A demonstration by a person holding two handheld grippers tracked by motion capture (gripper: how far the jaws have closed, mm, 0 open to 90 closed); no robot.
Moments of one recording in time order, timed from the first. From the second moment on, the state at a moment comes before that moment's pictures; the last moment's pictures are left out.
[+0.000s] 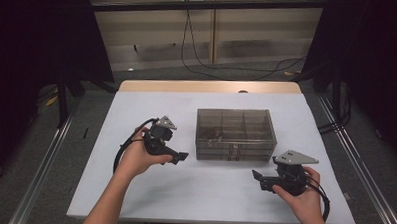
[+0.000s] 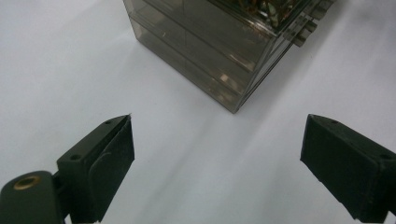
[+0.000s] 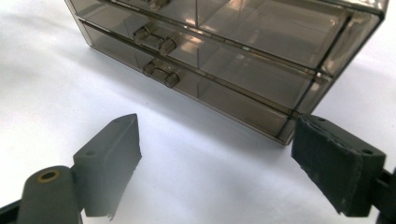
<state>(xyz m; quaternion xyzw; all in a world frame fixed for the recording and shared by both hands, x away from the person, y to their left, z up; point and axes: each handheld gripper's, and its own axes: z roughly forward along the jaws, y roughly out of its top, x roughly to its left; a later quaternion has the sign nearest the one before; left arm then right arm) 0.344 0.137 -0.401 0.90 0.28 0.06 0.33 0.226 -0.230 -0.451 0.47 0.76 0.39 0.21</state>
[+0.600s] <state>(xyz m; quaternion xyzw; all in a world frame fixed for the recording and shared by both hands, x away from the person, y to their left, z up) 0.343 0.158 -0.410 0.89 0.30 0.06 0.33 0.222 -0.243 -0.455 0.48 0.76 0.38 0.21</state>
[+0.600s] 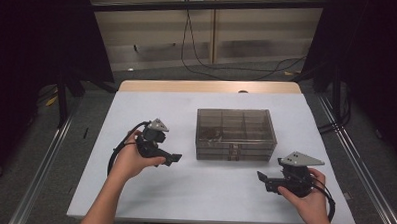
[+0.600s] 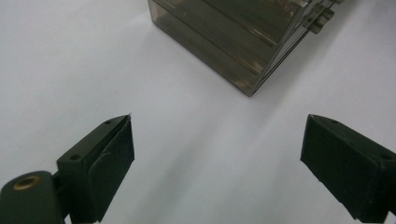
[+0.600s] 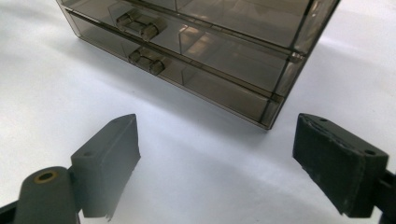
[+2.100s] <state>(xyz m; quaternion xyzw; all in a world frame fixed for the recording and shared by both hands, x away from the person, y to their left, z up) 0.333 0.203 -0.439 0.87 0.32 0.08 0.36 0.220 -0.257 -0.465 0.48 0.76 0.38 0.22</state>
